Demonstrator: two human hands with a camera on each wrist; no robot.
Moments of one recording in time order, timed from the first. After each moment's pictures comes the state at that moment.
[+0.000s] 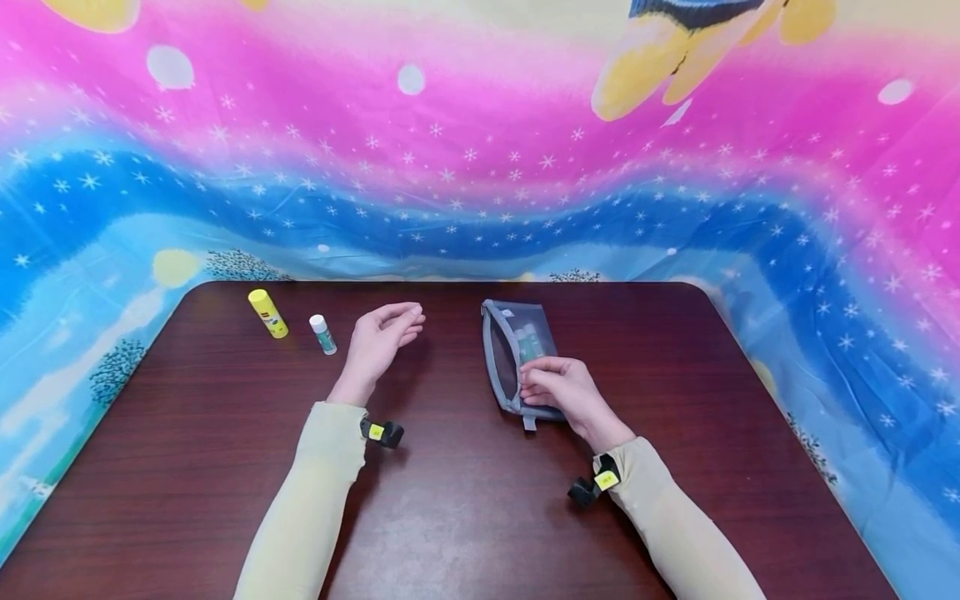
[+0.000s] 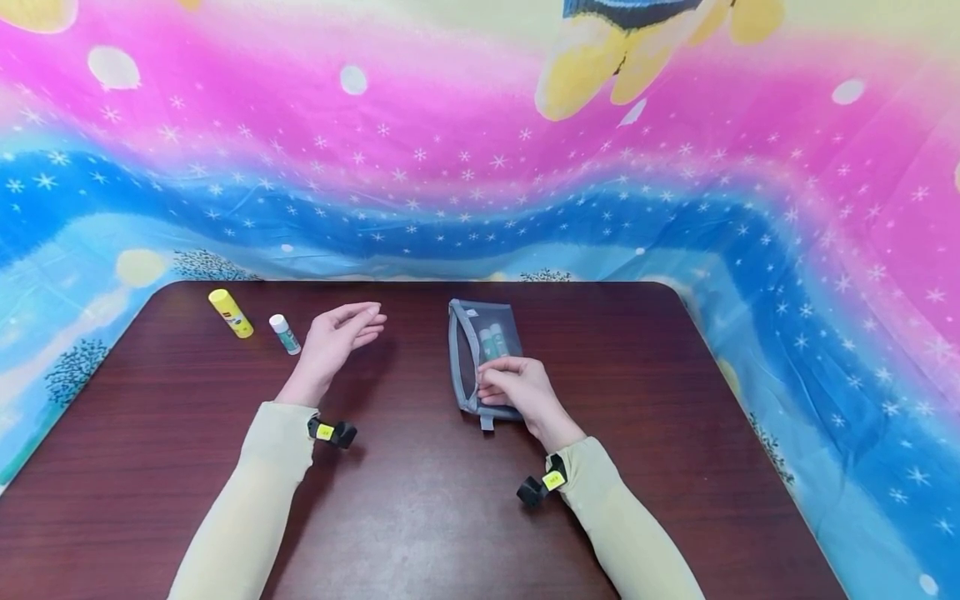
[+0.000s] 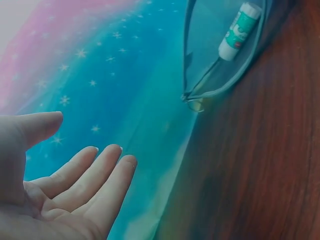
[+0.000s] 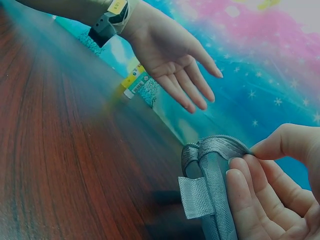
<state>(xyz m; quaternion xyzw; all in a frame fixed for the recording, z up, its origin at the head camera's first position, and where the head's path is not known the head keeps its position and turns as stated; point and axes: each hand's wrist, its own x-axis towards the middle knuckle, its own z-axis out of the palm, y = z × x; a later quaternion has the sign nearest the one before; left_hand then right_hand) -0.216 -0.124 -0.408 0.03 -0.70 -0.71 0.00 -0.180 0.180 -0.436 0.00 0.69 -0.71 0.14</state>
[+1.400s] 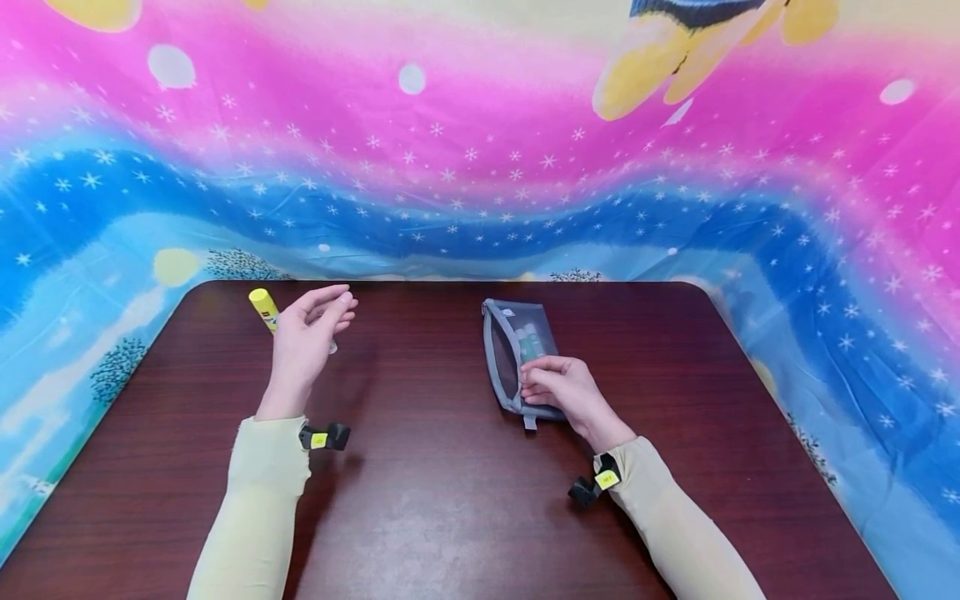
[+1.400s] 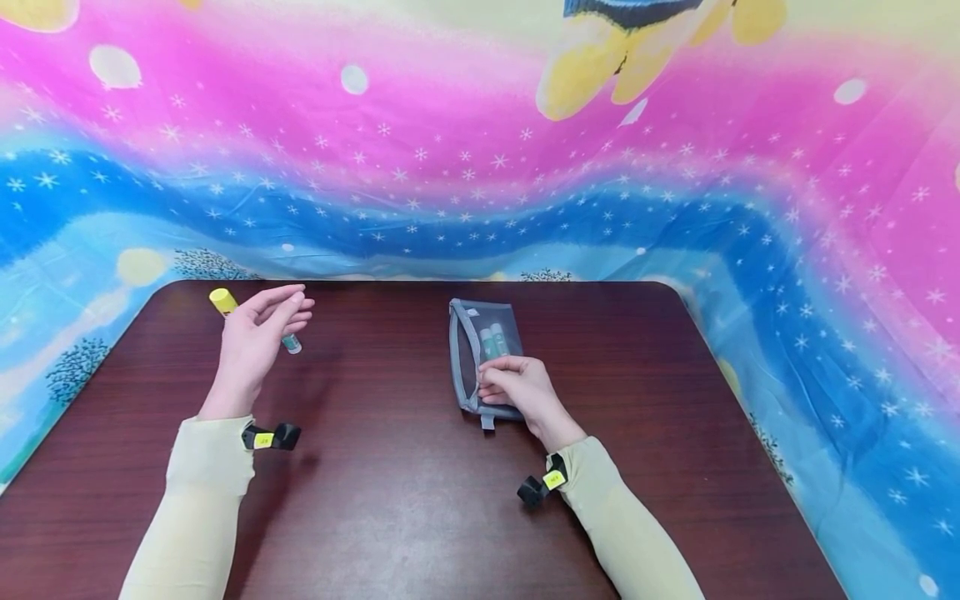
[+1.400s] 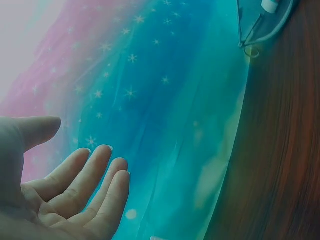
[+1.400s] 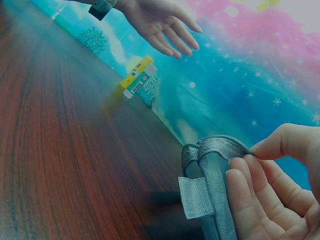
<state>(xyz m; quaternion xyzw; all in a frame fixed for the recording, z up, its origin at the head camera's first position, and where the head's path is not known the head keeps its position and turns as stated) -0.184 -0.189 -0.373 0.03 -0.74 -0.66 0.14 -0.180 0.181 -0.435 0.00 0.69 -0.71 0.14</state>
